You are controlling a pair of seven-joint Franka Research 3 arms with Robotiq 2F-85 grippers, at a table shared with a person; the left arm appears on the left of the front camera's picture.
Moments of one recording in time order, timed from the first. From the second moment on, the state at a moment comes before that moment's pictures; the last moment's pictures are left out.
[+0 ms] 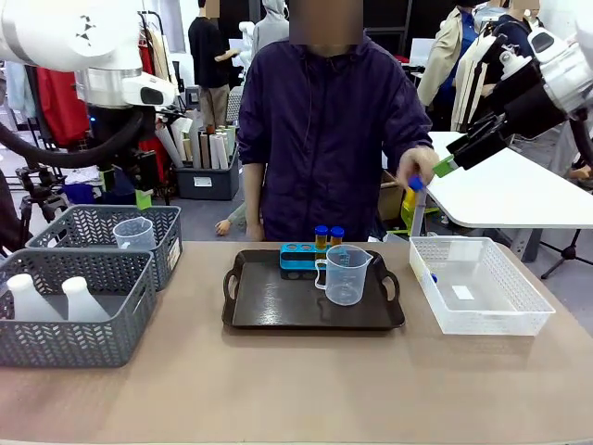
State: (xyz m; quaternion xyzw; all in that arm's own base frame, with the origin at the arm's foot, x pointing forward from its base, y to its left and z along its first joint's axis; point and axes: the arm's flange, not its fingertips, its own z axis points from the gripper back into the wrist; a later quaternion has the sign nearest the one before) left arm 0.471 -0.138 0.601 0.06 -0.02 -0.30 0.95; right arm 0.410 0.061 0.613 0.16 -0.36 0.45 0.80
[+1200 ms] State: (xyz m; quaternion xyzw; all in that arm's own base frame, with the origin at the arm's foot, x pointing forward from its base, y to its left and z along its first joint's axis) left arm 0.418 0.059 0.539 0.05 -0.05 -0.05 1.00; right arm 0.410 0.061 0.613 0.16 -0.36 0.45 0.80
